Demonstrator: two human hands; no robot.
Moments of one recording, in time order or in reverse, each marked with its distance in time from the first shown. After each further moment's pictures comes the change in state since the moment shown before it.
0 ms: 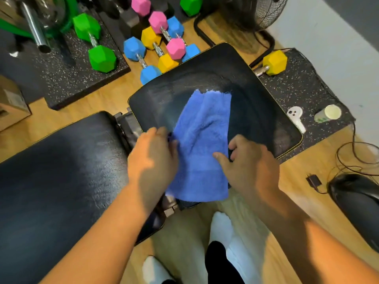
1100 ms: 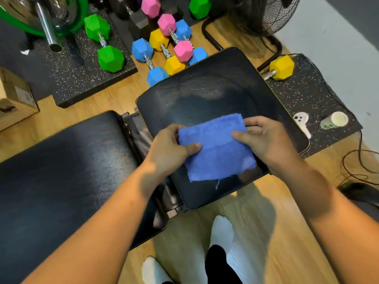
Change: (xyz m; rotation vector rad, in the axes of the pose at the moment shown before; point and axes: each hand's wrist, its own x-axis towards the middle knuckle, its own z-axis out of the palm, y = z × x) left_hand 0.022 -0.002 0.008 -0.802 -0.296 -0.148; right_hand 0.054 0.020 -0.013 0.854 -0.231 0.139
